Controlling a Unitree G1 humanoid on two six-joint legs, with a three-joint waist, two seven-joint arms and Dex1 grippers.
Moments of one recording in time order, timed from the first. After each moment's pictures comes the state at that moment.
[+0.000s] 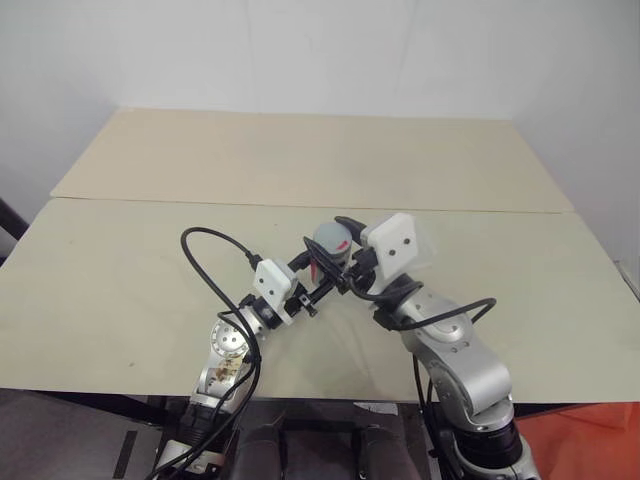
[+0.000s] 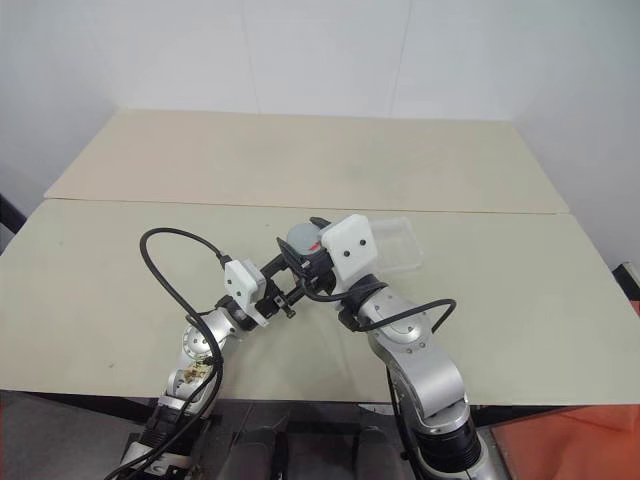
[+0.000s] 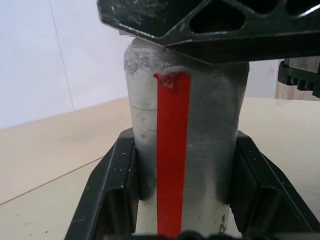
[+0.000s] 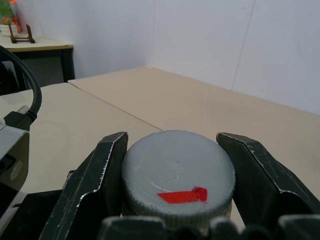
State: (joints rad) left arm -0.24 0.15 -0.15 0.04 -0.19 -0.24 -0.62; right arm -0.32 -0.15 0.26 -0.61 0.16 0.60 0.24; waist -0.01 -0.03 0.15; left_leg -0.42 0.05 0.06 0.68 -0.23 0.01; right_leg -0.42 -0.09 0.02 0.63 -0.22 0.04
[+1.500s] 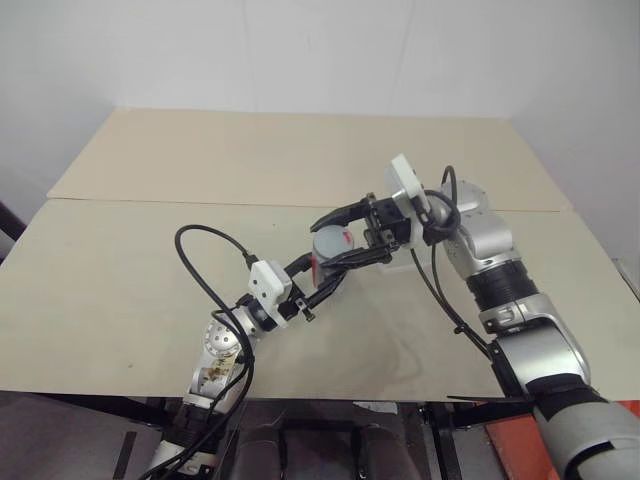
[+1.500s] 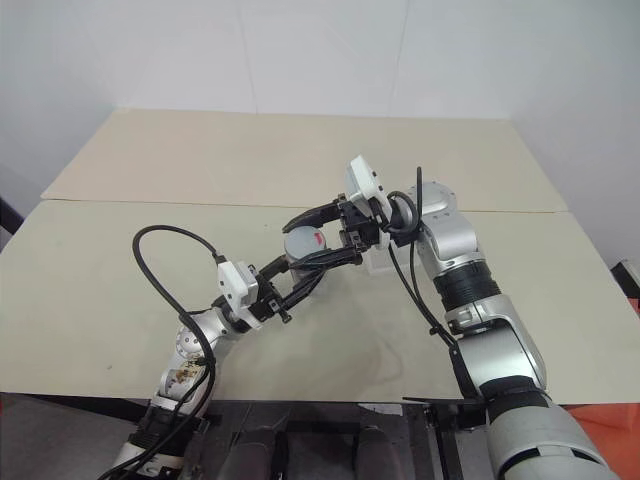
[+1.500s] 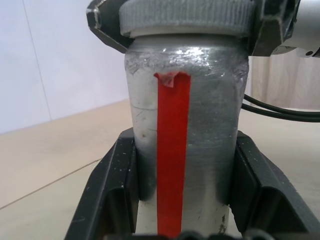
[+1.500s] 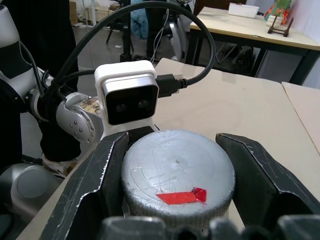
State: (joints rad) left arm -0.23 0.17 -0.16 0.01 -0.27 -0.24 -0.72; right arm -1.00 -0.43 0.26 0.50 0.50 0.07 1.56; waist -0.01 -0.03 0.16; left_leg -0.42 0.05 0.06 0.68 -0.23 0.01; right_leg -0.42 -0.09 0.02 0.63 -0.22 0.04
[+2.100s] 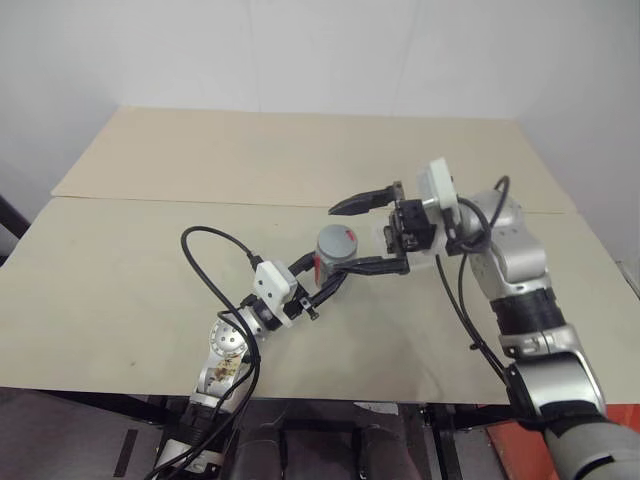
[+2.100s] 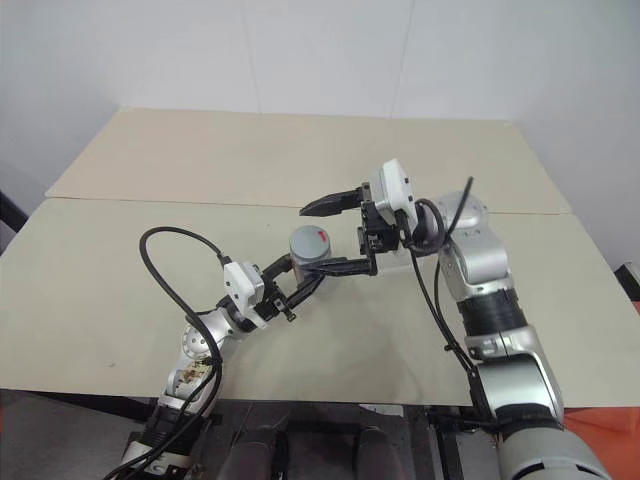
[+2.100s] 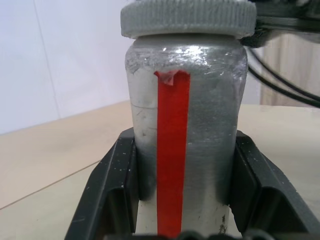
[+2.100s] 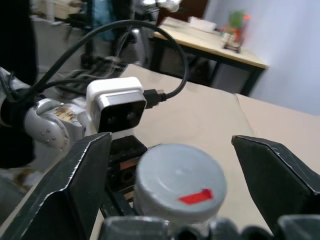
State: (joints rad) left arm -0.24 0.14 -0.16 0.06 -0.23 -0.28 -0.69; right arm -0.76 -0.48 0.12 0.09 0.47 0.14 1.30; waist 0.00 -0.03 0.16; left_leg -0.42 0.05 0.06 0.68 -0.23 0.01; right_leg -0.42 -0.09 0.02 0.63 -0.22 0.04
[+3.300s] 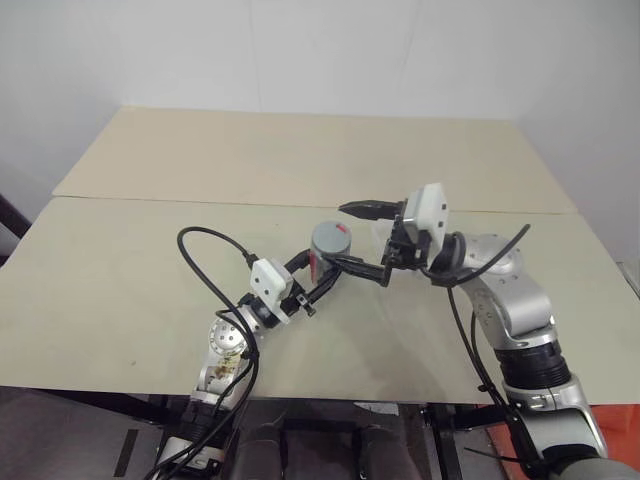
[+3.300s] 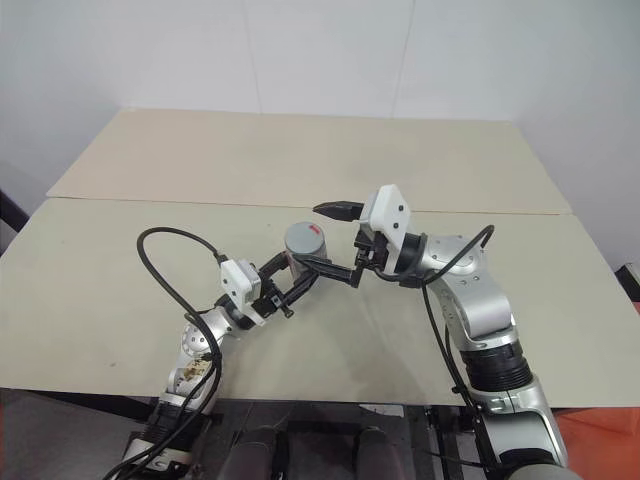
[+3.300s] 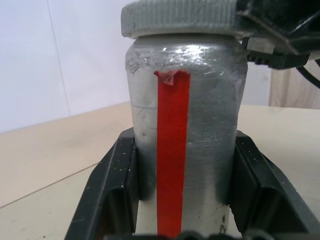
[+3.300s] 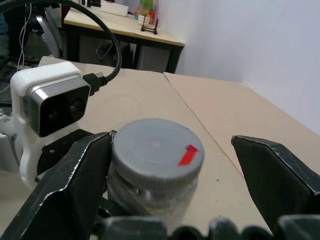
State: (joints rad) left arm -0.25 0.13 -0.13 0.08 -0.24 -0.29 -0.69; right arm -0.57 -0.48 0.10 -0.17 0.41 0.25 0.95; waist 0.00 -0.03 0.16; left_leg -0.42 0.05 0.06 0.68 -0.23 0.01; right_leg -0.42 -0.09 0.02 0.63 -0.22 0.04
